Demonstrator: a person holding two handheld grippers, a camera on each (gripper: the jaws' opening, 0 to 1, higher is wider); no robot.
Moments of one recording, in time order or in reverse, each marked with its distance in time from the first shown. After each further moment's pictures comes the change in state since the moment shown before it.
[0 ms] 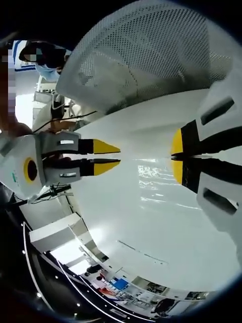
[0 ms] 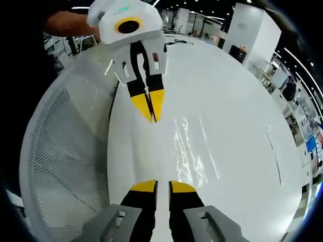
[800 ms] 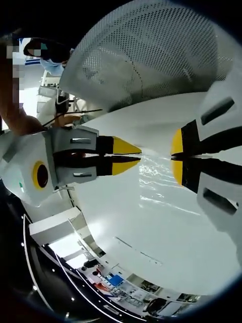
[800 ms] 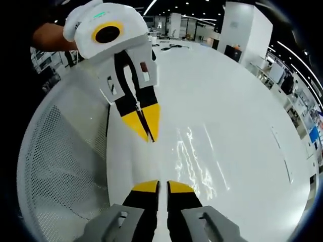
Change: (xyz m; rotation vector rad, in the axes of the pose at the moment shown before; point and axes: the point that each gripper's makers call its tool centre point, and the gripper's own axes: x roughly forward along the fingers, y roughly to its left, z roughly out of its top) left arm 0.001 -0.002 -0.003 -0.076 -0.028 0.045; right arm 0.036 0.009 0.019 0.088 -0.048 0.032
